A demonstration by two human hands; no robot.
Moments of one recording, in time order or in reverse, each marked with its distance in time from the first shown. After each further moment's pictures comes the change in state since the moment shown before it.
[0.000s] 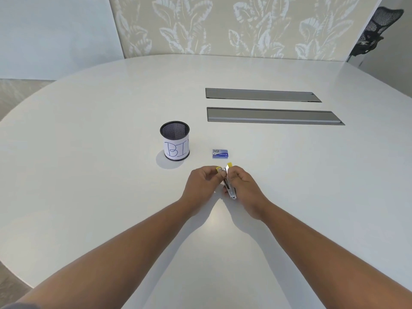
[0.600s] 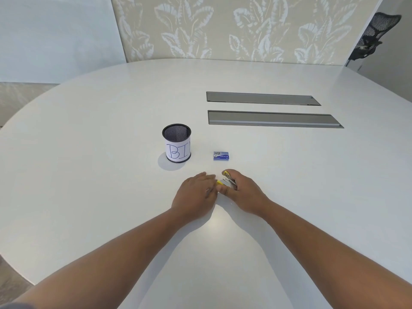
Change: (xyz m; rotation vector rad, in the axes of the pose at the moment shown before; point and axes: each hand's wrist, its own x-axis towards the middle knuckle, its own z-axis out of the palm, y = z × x) left_hand -0.003 -0.030 -0.024 0.964 -0.066 0.254; right_hand 0.007 0.006 -0.014 -0.716 -0.050 -0.093
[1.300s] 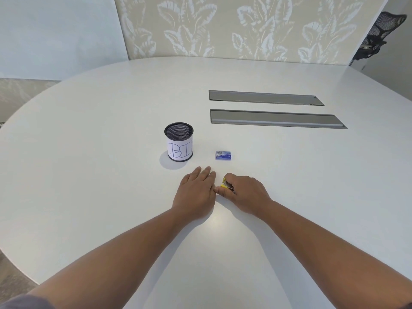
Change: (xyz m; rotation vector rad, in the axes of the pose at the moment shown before) left_hand 0.000 0.001 -0.001 0.253 -0.036 -0.037; right_hand 0.005 0.000 0.001 -0.426 0.050 -0.139
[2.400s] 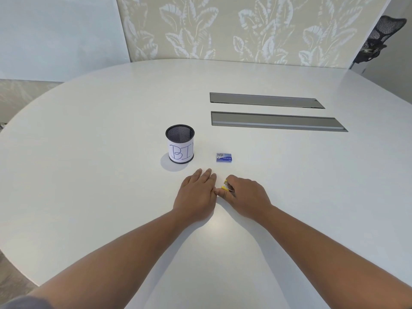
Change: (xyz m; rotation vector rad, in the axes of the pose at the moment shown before) left_hand 0.000 0.000 -0.002 0.000 -0.009 0.010; right_hand -0.004 -0.004 0.004 -0.024 0.073 0.019
